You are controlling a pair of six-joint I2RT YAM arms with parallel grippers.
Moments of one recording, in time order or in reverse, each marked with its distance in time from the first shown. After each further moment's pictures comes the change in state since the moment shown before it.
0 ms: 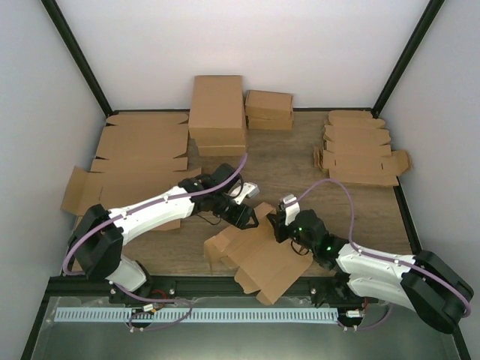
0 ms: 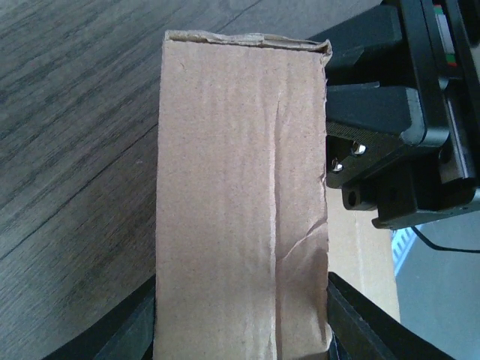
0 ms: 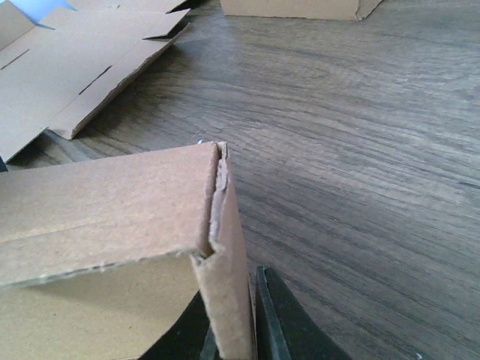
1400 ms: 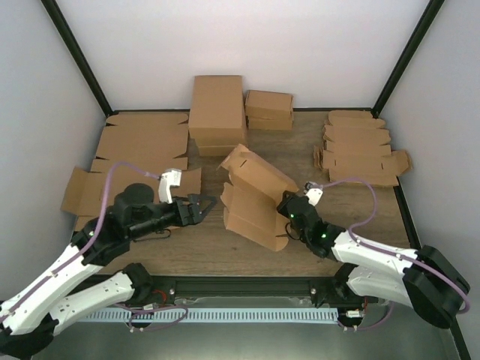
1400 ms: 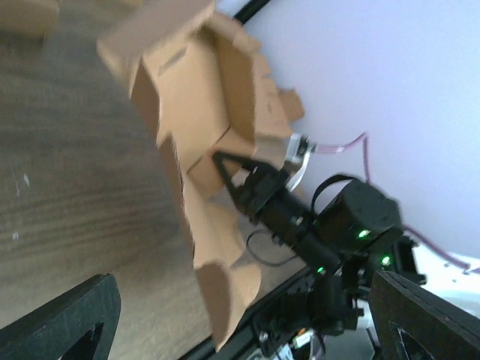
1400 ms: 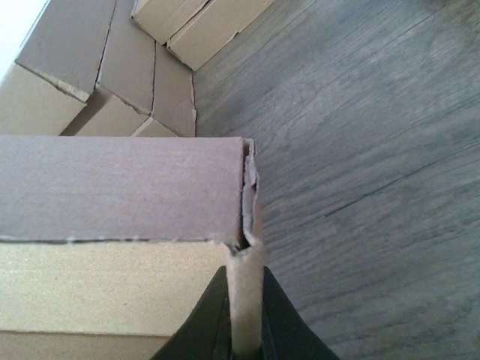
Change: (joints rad) left arm -0.001 -0.851 -0.114 -0.055 -0.406 -0.514; right arm 0.013 0.018 0.170 -0.211 0.475 0.723
